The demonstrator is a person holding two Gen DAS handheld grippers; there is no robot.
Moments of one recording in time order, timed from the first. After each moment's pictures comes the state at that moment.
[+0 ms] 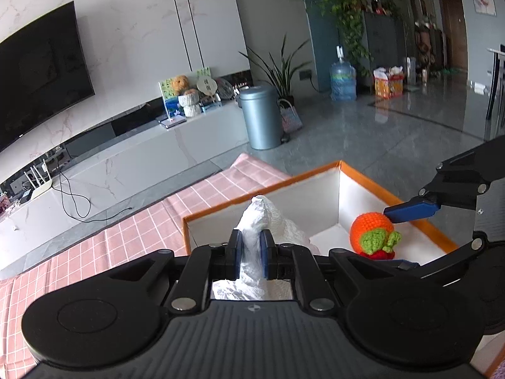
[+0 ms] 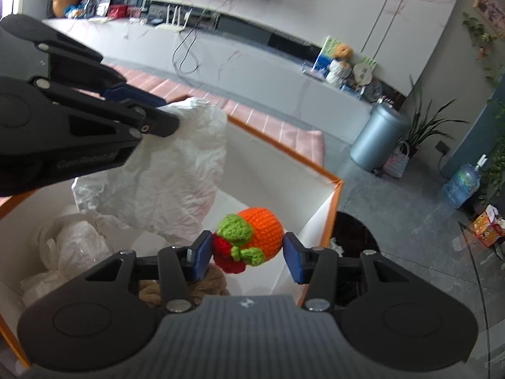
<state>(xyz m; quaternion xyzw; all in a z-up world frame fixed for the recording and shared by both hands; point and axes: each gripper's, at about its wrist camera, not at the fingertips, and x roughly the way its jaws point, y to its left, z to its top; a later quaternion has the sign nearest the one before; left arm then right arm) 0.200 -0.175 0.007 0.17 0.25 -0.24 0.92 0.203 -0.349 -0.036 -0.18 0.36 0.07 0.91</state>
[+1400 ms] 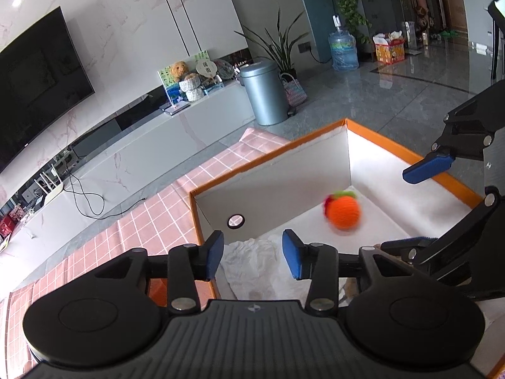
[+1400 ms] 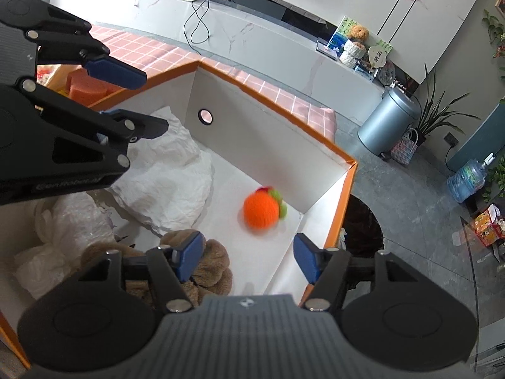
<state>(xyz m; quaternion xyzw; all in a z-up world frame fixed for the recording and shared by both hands) 0.198 -0.177 0.000 0.23 0.27 -0.22 0.91 0.210 -0.338 -0.043 -0.20 0.40 0.07 0.89</state>
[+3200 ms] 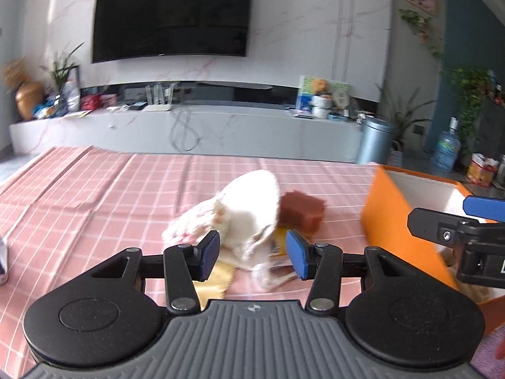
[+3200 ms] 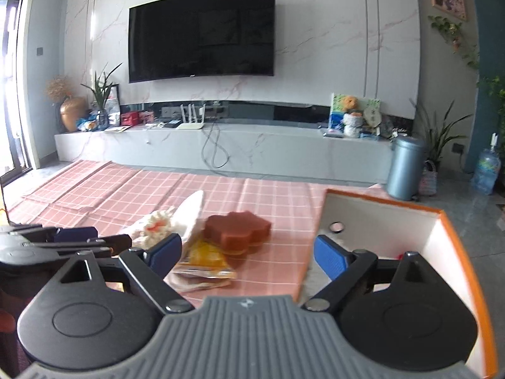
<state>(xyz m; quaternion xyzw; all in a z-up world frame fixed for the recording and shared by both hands) 0.124 0.052 0.001 -0.03 0.26 -0.04 0.96 0.131 -0.170 -0.006 -0.01 0.22 0.09 0.97</state>
